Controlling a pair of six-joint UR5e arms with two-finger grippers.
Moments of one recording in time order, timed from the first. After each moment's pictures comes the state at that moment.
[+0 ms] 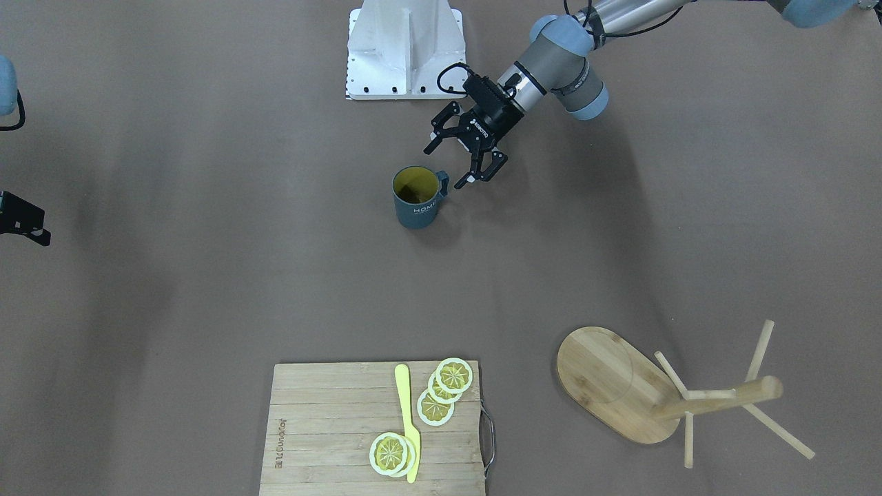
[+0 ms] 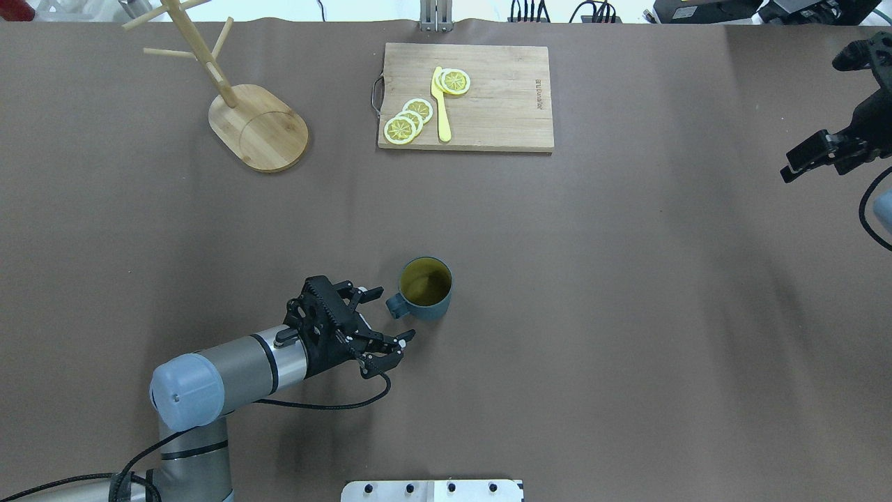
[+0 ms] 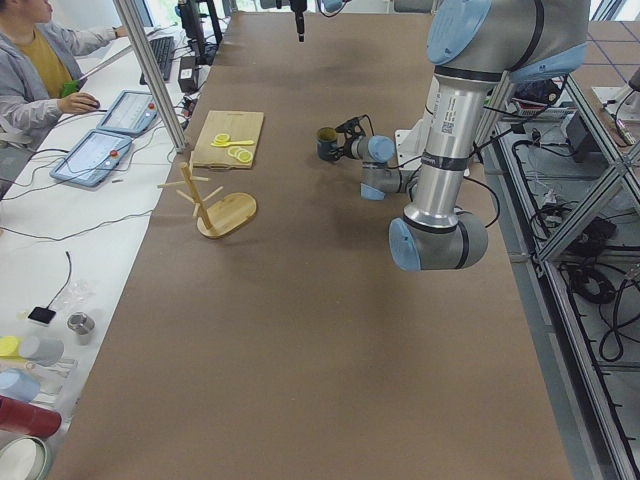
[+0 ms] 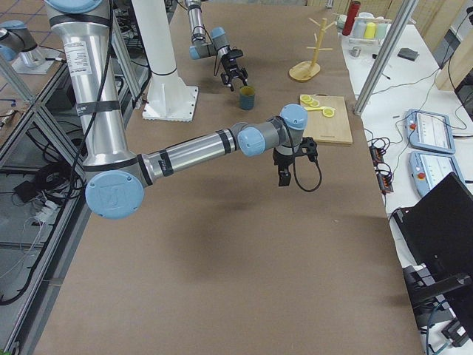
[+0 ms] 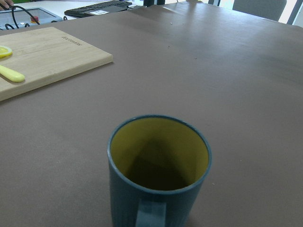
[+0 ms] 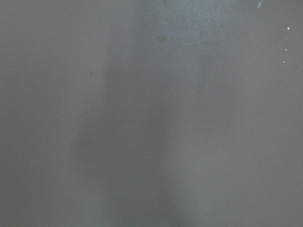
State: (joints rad) left arm -0.25 -1.94 -1.56 -2.86 -1.36 -0.50; right arm 1.21 -1.42 1.76 -1.54 2.33 0.34
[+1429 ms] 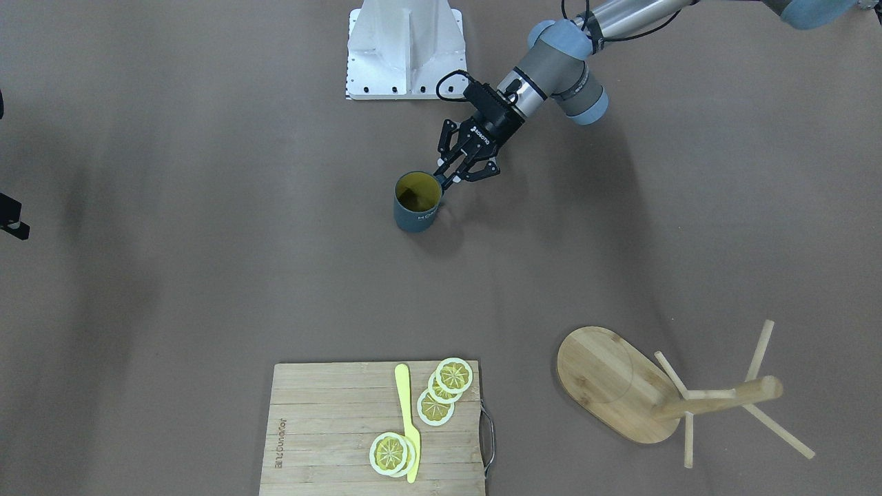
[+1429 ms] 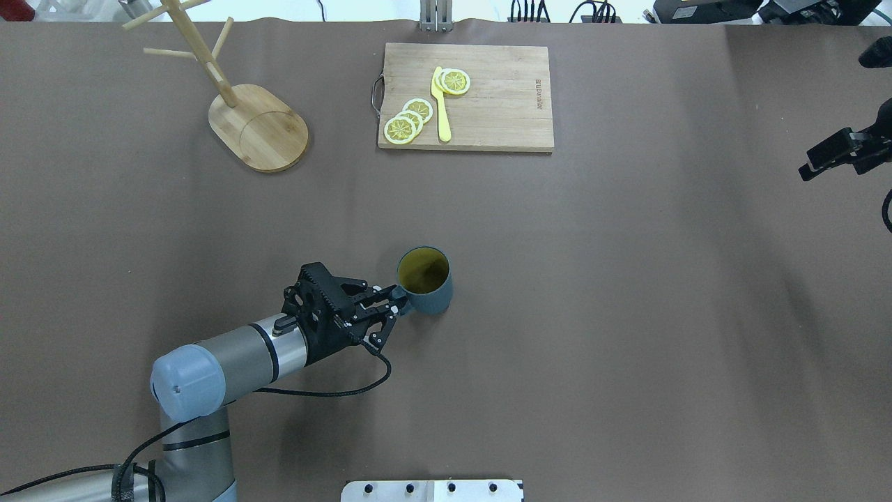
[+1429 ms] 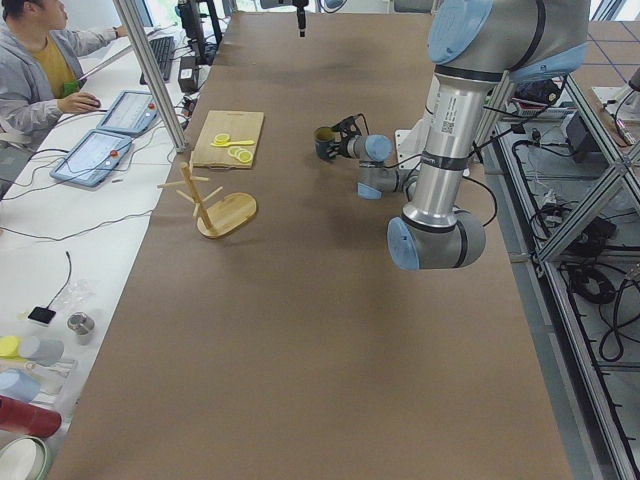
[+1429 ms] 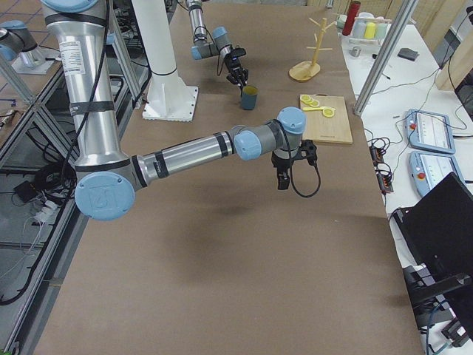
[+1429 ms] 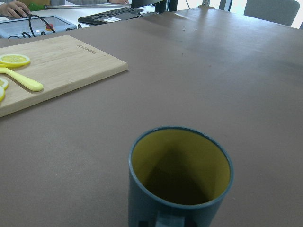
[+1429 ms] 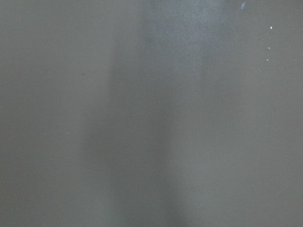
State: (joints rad) left arm -0.27 -1.95 -1.56 -2.86 -1.33 -0.54; right arm 1.25 -1.45 1.77 -1.53 2.35 0.33
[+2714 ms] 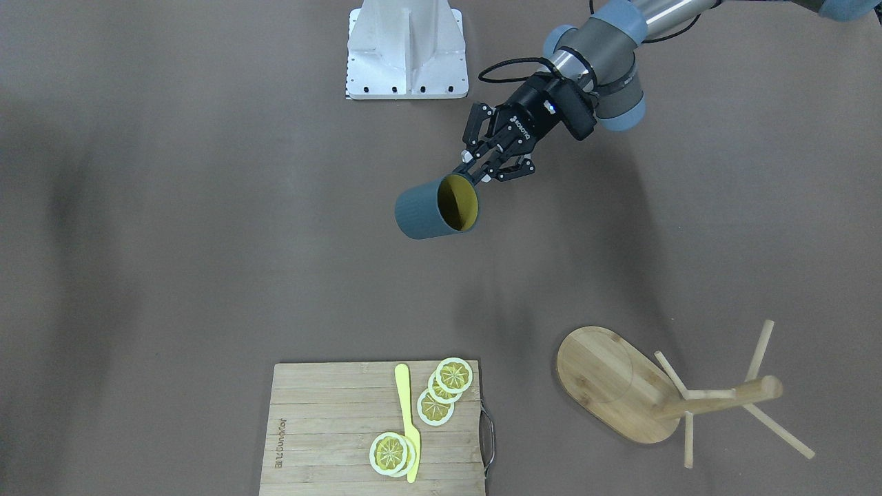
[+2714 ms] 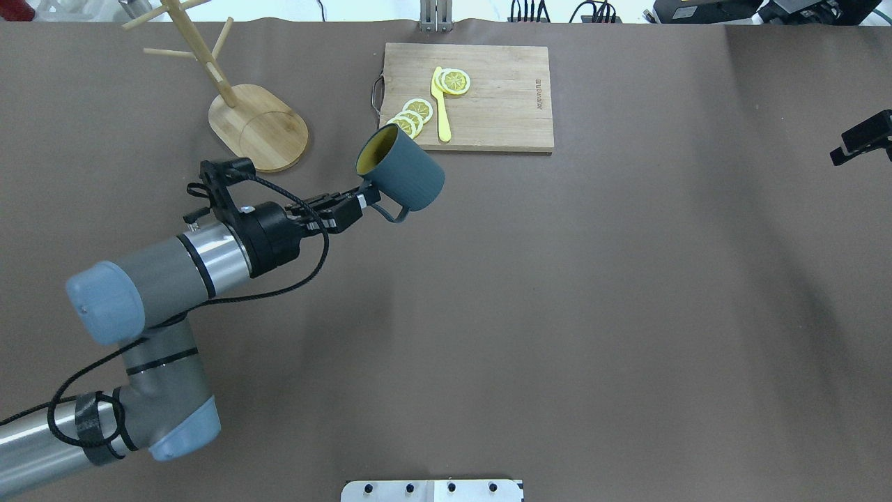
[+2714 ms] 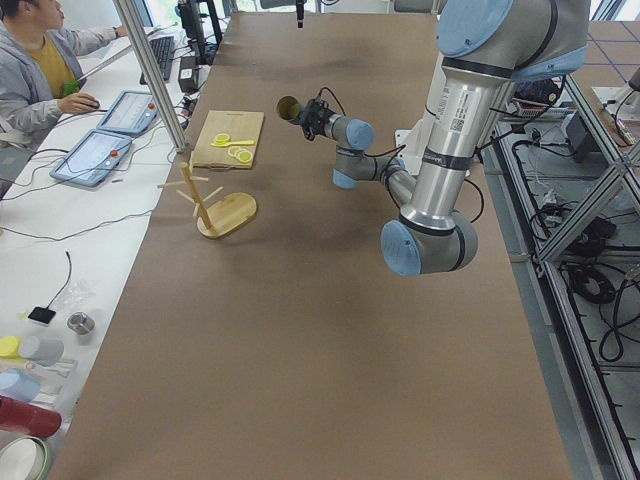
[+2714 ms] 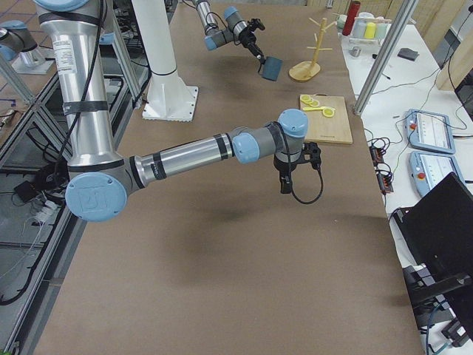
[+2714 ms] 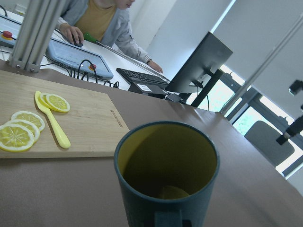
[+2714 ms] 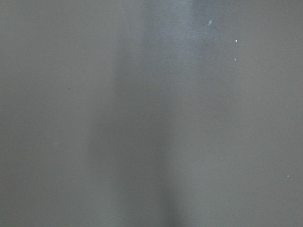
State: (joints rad) left arm -0.51 -1.94 -1.67 -2.96 -1.43 -1.28; right arm 1.34 -1.47 1.76 -1.53 2.37 0.28
